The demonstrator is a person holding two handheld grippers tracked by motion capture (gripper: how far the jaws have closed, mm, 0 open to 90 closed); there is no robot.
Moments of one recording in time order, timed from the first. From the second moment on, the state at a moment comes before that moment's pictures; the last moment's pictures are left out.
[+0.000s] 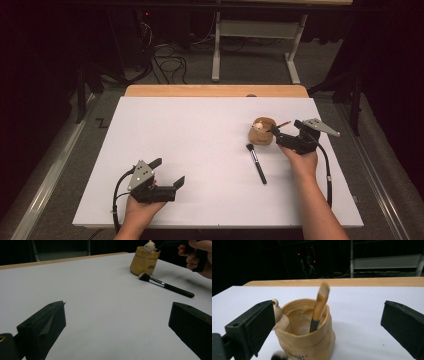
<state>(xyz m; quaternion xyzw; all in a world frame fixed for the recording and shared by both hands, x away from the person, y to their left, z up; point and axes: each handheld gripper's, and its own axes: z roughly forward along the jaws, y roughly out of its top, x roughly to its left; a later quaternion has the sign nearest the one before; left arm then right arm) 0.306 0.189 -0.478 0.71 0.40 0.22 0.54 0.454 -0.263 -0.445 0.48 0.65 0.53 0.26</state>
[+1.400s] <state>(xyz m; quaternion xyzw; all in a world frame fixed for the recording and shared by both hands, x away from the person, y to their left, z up) 0.309 0.195 -0.478 0.70 0.40 0.23 0.54 0.368 -0.282 -0.444 0.41 0.68 0.53 0.28</state>
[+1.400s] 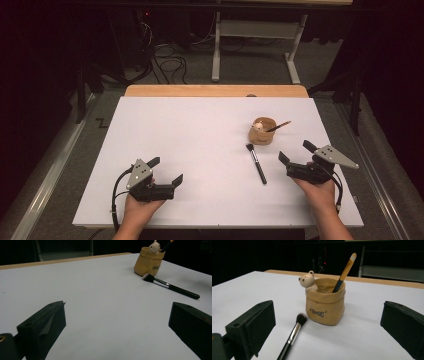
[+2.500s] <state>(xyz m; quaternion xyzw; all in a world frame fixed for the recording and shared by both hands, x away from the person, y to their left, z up) 0.310 0.233 -0.478 0.70 0.43 0.25 0.51 0.344 -0.283 -0.463 0.41 0.70 0.51 0.28</state>
